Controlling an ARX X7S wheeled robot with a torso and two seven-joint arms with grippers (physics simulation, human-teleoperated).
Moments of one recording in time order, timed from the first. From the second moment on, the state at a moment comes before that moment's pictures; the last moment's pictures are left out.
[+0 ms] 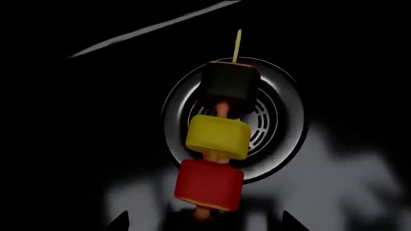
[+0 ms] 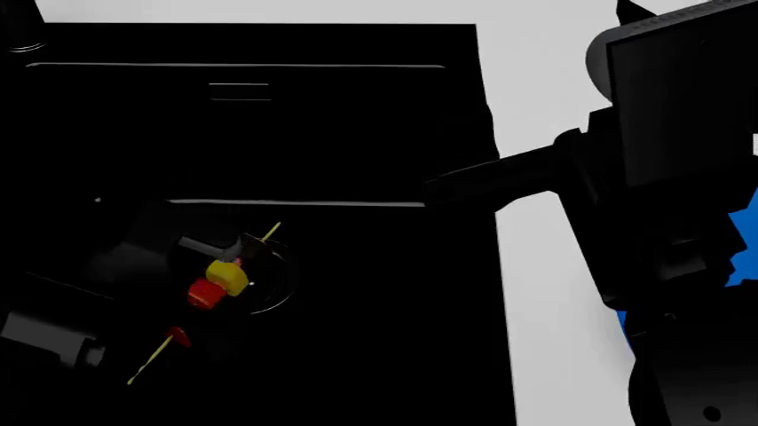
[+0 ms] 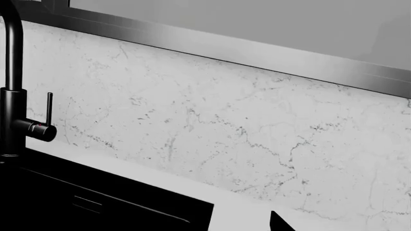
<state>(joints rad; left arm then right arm) -1.23 -0.04 0.37 -1.29 -0.03 -0.63 0.25 0.90 0.30 0.01 -0.72 0.29 1.29 -0.12</state>
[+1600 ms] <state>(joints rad) -0.86 -0.15 0.06 0.06 -0.16 -1.17 0.27 0.90 0.30 0.08 -0.74 0.37 1.32 -0.14</state>
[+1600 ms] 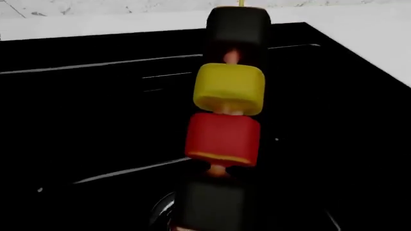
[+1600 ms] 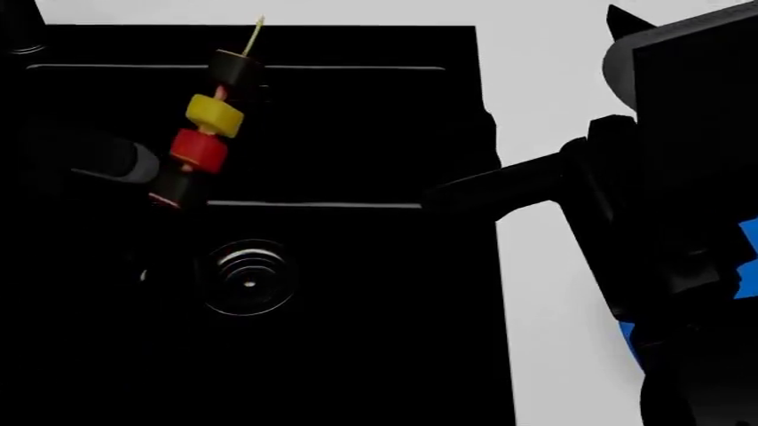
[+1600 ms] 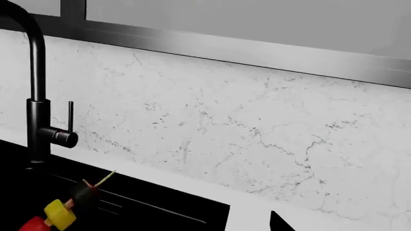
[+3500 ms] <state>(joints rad) -0.82 -0.04 -0.18 0.62 -0.70 -1.50 0.29 0.95 0.31 0.30 -0.45 1.31 1.42 -0.02</state>
